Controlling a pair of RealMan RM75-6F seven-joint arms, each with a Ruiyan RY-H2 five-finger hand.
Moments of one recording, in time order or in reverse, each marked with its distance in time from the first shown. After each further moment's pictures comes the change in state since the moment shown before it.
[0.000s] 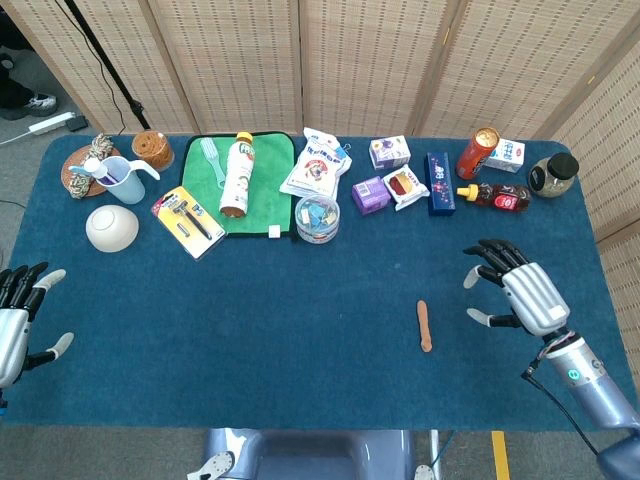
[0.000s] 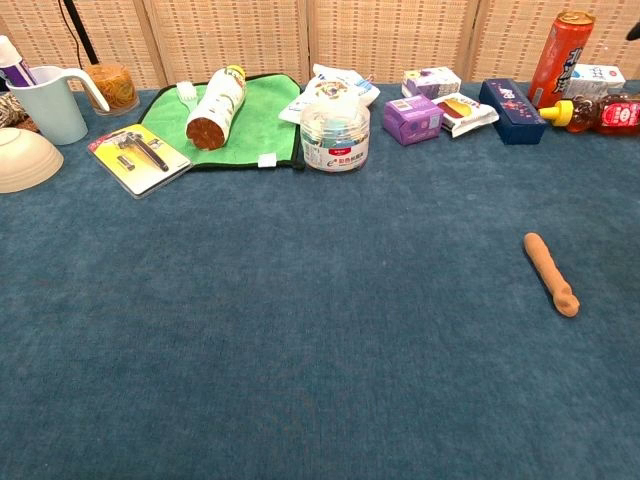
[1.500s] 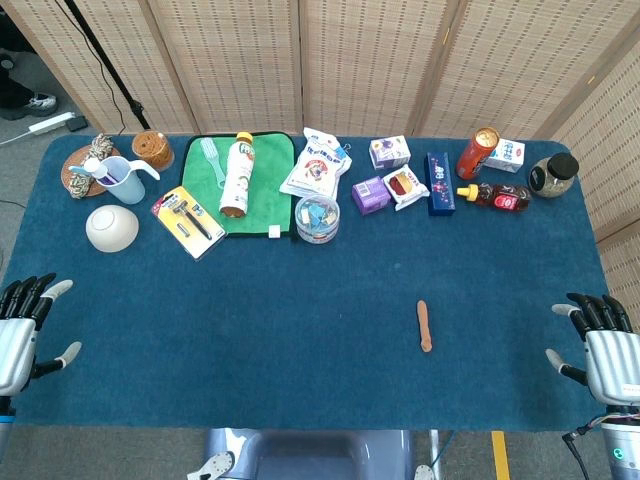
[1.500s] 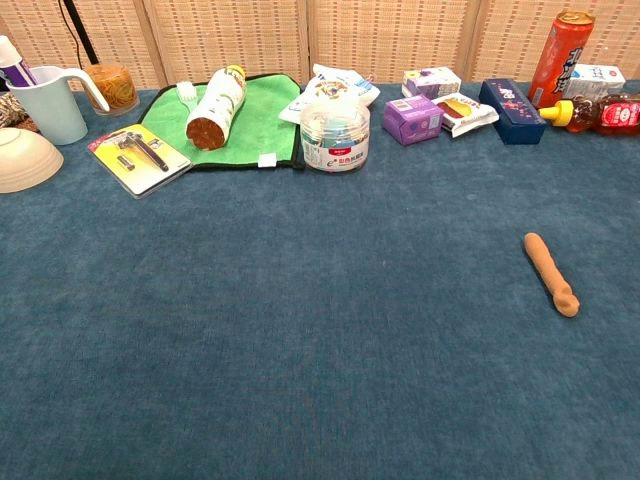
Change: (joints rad) left arm 0.020 -0.052 0.025 0.028 0.018 -0.001 -0.042; right arm -0.356 -0.005 -0.039 -0.163 0.225 0.234 -0.493
